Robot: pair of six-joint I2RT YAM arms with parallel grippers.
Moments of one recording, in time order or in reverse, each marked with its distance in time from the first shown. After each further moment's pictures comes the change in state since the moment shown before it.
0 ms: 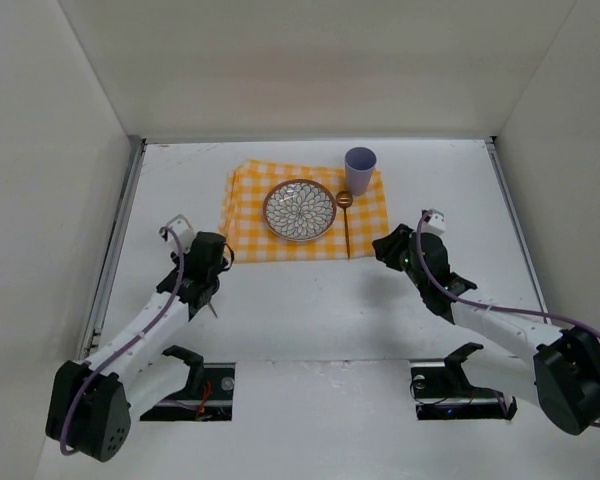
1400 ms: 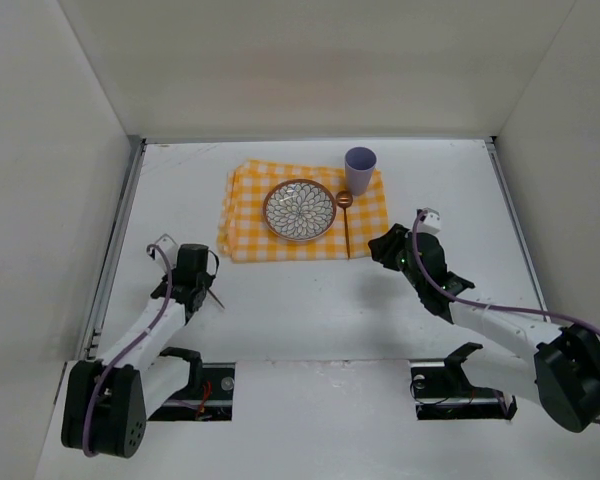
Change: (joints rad) left arm 0.257 0.024 -0.163 0.024 0.173 -0.021; right arm 0.032 0.008 0.014 0.001 0.009 -0.021
